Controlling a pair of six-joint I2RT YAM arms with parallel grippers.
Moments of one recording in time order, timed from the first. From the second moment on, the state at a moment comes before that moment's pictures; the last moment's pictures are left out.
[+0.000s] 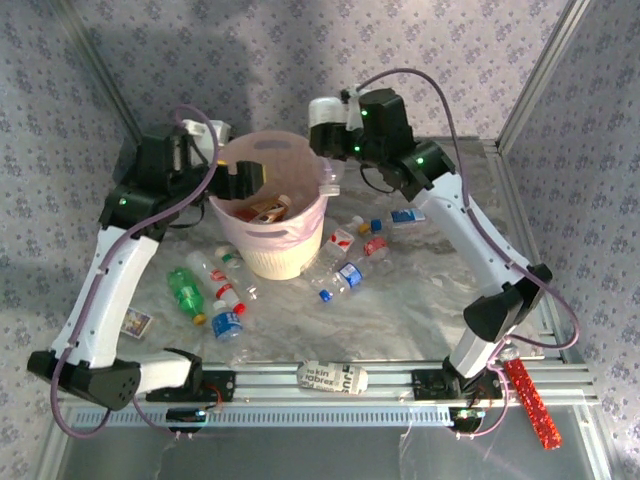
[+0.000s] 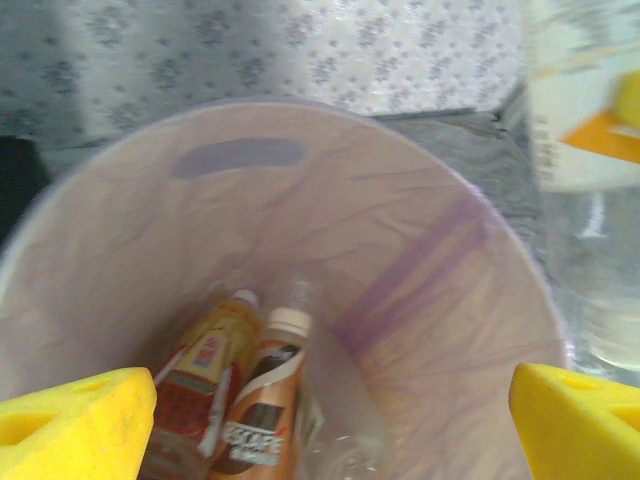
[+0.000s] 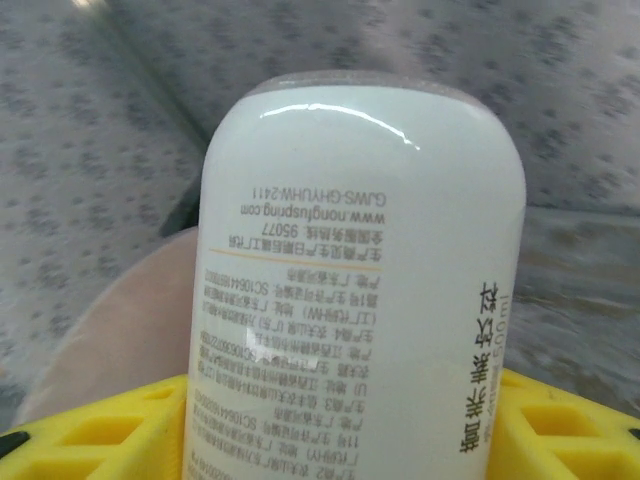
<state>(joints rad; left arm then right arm) -0.32 1.23 1.58 -0.86 0.21 -0.22 0.63 1.69 2.00 -0.68 -0.05 0.37</state>
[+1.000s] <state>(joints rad) -0.19 1.12 1.27 -0.78 0.28 -0.29 0.85 2.21 2.47 -0.99 0.01 0.21</state>
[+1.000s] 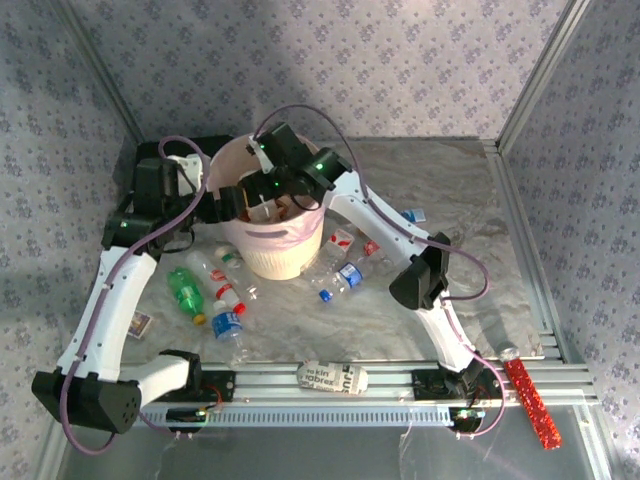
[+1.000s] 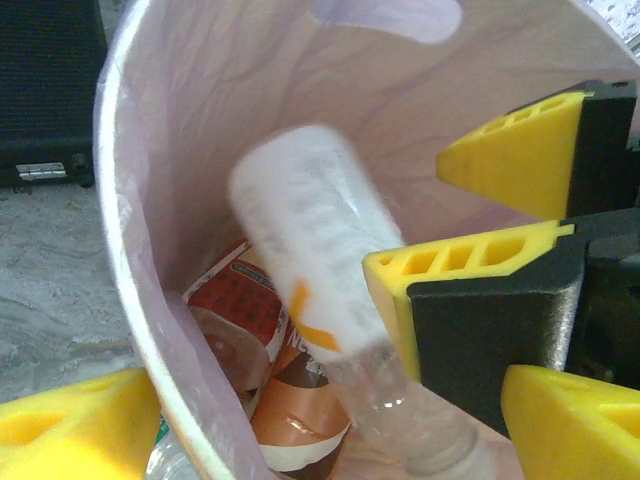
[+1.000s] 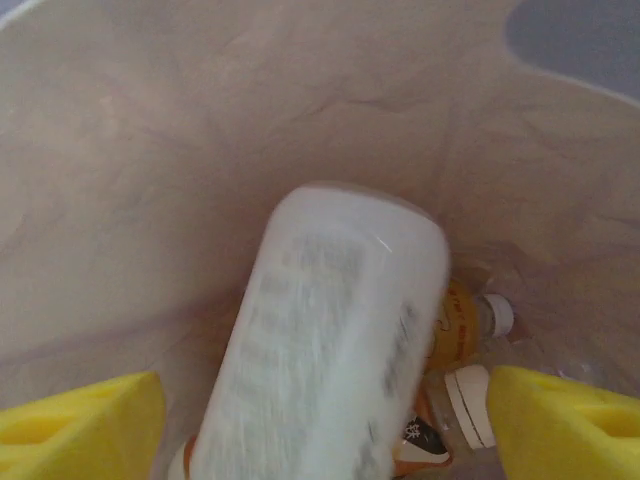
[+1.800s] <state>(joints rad) -0.20 1.17 1.26 -0.73 0.27 -0.30 0.59 1.54 1.99 -0.86 0.18 0.44</state>
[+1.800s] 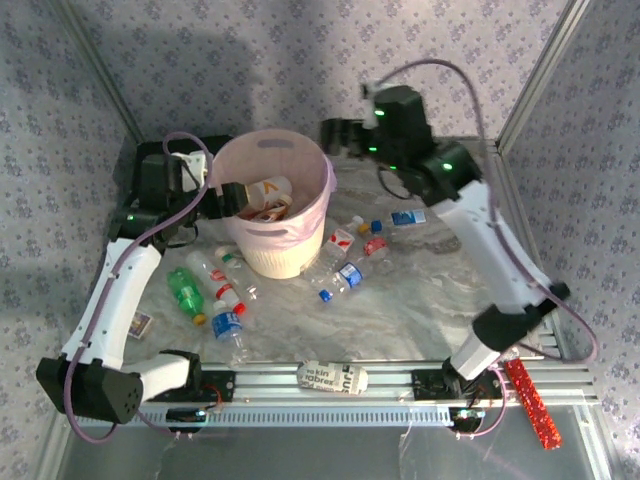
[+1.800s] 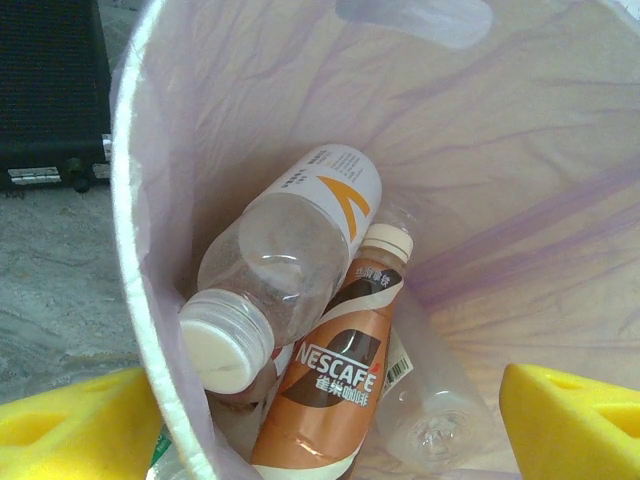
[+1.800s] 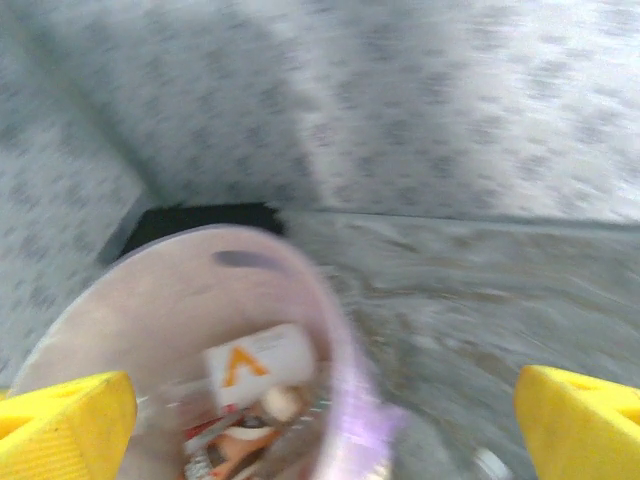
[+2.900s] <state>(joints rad) -0.31 1.27 1.27 -0.62 0.24 -0.33 0.22 1.74 1.20 -0.53 0.22 1.10</state>
